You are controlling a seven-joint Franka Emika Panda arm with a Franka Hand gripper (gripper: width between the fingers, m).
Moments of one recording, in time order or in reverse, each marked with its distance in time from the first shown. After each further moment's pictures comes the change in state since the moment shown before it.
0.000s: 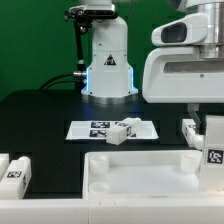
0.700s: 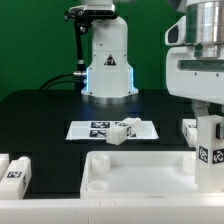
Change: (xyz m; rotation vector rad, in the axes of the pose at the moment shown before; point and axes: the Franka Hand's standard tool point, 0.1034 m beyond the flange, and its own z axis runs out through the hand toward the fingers) arm 0.003 0.004 -0.002 -0.007 0.029 0.839
